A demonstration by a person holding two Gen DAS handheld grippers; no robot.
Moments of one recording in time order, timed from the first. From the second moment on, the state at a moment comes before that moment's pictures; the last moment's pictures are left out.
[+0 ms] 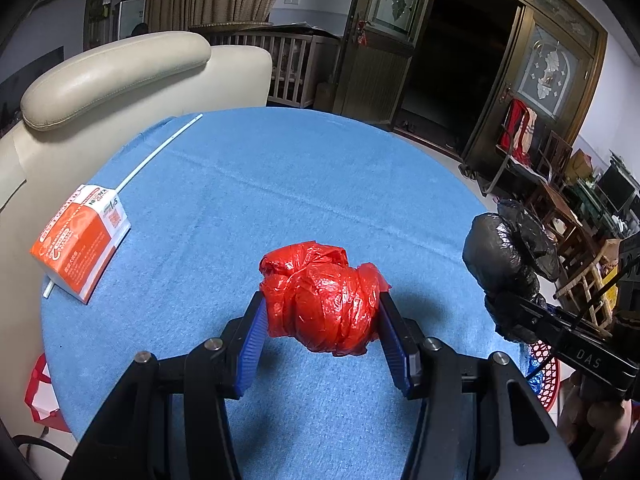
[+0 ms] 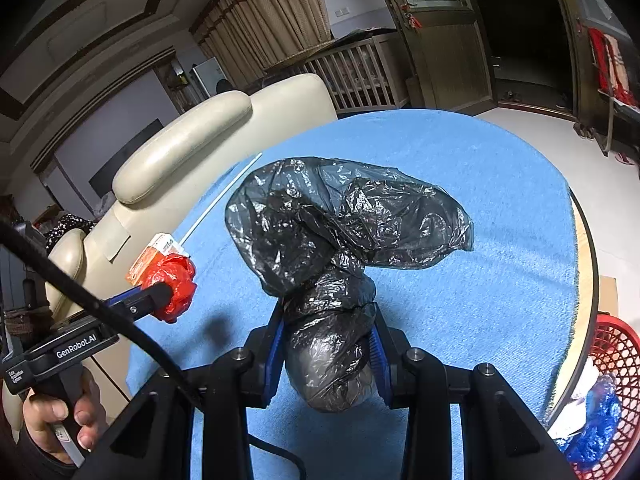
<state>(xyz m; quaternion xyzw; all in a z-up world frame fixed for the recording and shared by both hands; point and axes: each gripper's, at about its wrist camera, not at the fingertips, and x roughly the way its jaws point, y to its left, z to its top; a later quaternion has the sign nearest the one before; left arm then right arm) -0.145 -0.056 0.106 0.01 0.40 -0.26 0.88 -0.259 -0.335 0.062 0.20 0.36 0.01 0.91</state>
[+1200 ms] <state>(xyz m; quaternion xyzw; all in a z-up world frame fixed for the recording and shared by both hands) -0.223 -0.265 0.099 0.15 0.40 -0.45 0.79 -0.454 -0.501 -0.012 0.30 0.38 -0.26 0.84</state>
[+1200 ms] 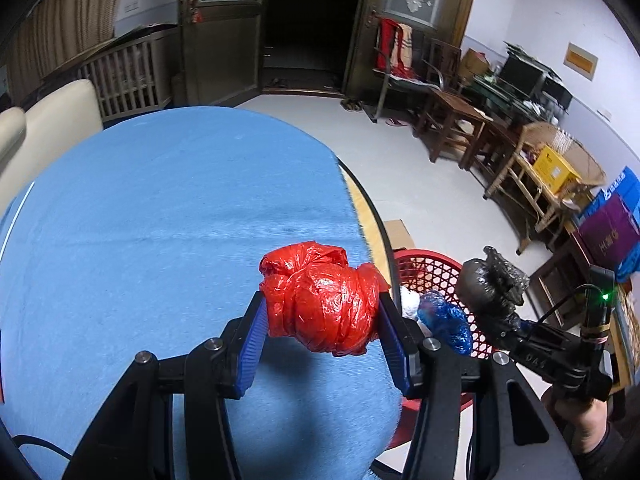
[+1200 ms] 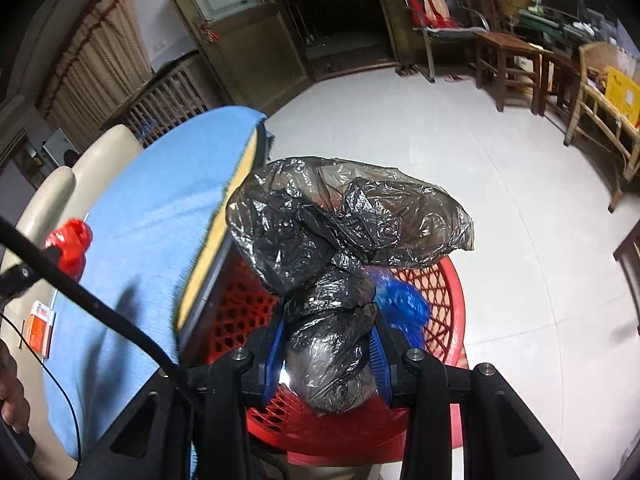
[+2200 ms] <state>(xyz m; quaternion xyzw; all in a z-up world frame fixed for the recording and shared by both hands) -0.242 -0.297 0.092 0.19 0.41 -0.43 0.78 -0.447 -0.491 -0.012 0.28 0.39 -0.26 0.83</state>
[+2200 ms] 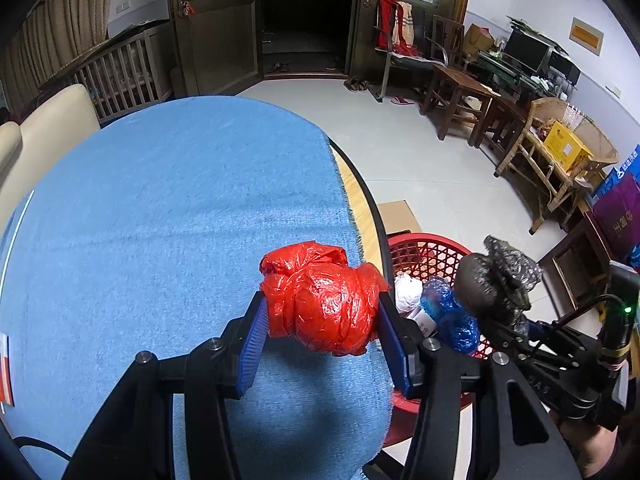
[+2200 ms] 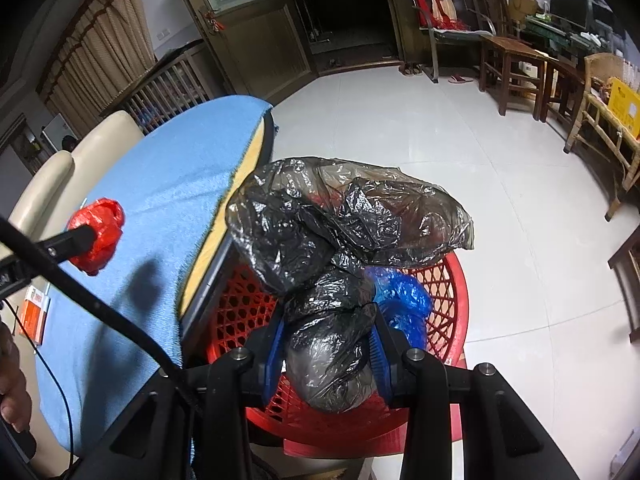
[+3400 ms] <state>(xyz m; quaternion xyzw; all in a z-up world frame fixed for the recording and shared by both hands) -0.287 -0.378 0.060 0.23 0.45 -0.51 0.70 -0.515 -0.527 0.031 0.35 0.32 -0.35 0.81</state>
